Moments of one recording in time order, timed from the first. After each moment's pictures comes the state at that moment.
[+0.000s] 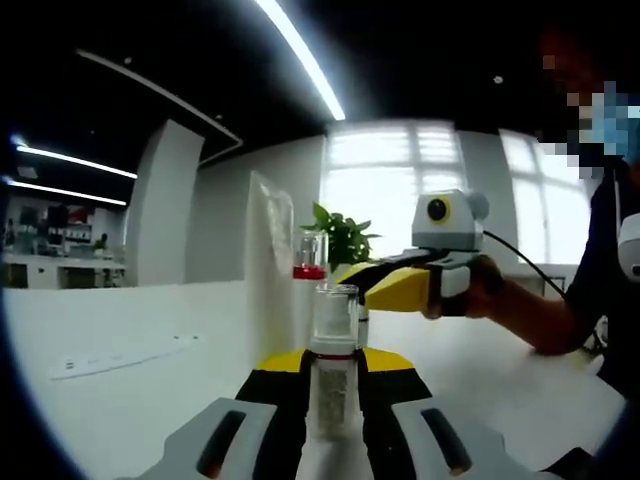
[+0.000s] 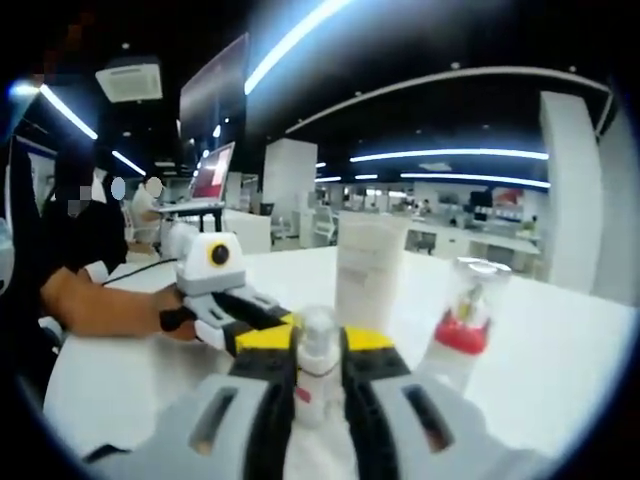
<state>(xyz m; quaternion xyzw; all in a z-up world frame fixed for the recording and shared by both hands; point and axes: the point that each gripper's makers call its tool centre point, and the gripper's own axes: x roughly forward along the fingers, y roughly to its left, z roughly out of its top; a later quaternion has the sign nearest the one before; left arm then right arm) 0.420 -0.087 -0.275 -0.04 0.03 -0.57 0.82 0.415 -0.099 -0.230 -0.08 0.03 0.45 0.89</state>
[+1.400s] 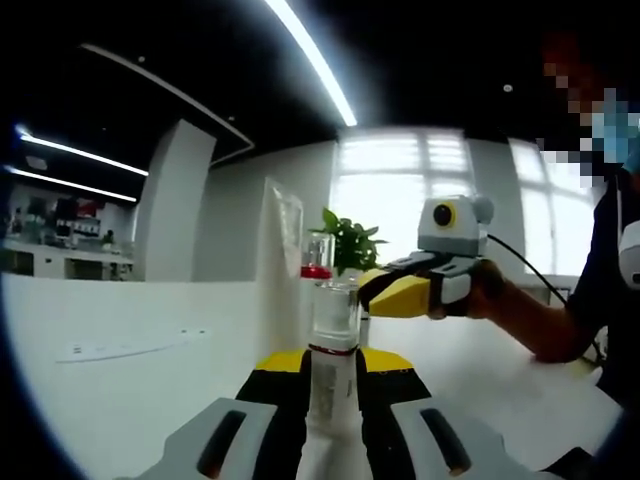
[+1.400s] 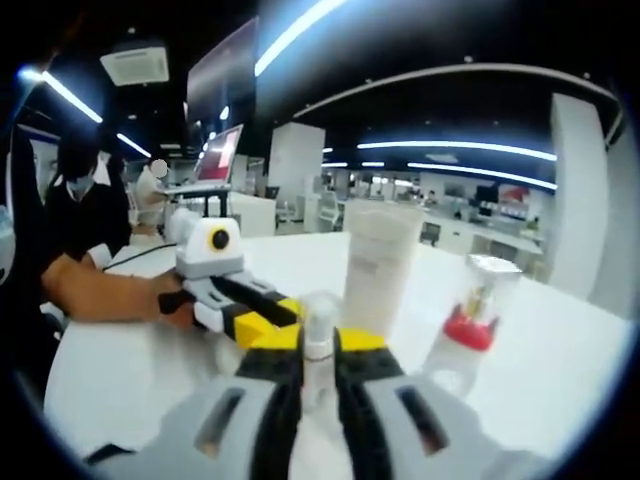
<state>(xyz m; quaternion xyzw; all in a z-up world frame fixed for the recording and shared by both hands) 0.417 -0.079 -0.276 -0.07 0.03 -0.56 0.83 0.410 -0.104 -0.236 -0.11 0.05 0.45 0.88</state>
